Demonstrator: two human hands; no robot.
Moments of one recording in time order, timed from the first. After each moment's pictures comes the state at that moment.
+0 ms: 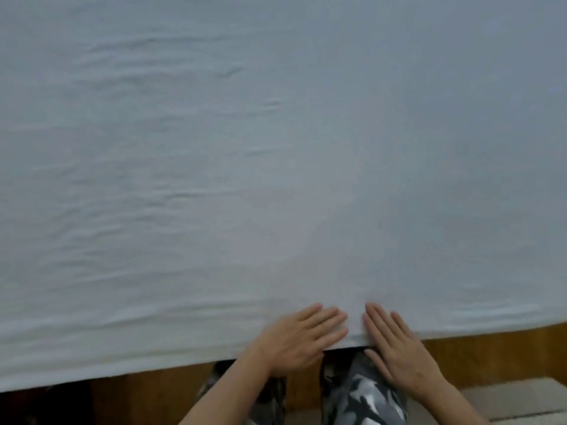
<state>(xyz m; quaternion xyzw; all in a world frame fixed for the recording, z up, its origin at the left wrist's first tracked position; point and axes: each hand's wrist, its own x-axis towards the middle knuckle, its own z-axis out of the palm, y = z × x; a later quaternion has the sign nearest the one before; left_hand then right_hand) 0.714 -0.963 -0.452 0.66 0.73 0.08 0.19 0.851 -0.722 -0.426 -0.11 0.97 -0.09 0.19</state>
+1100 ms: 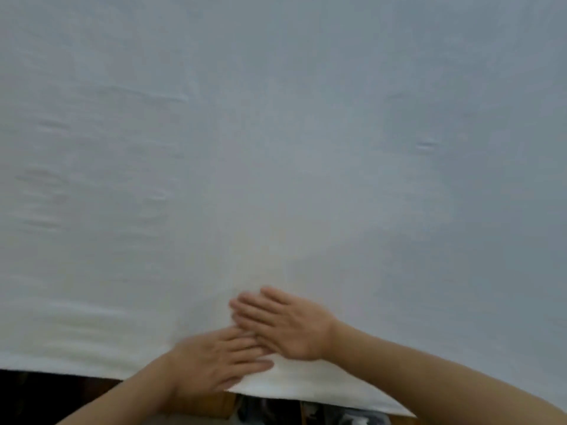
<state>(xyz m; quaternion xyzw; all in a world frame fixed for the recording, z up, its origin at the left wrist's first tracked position) 0.628 -1.207 -0.471 0.64 0.73 0.05 0.21 0.607 -0.971 -0.481 -0.52 0.84 -0.07 0.15</state>
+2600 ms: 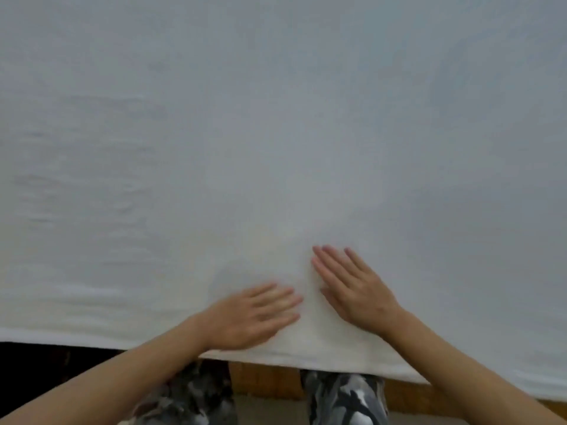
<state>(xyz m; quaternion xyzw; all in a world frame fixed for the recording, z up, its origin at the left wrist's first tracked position) 0.603 -1.110 -0.440 0.62 0.75 0.13 0.19 0.625 -0.835 -0.440 -0.27 0.94 -0.20 0.07</state>
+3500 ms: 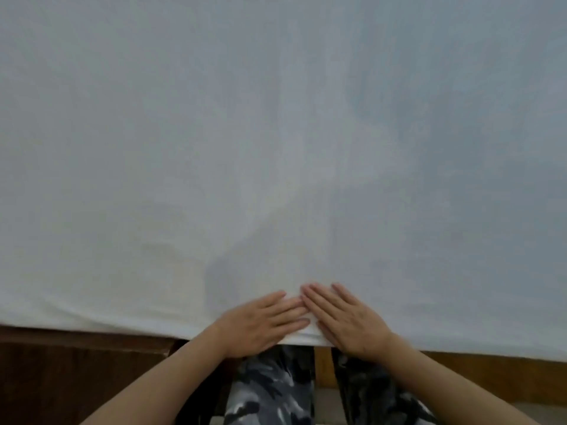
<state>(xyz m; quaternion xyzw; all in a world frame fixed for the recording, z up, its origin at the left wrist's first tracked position) 0.572 -1.537 -0.464 0.65 0.74 0.03 0.19 0.630 -1.281 -0.467 -0.35 0.92 -0.11 0.16</state>
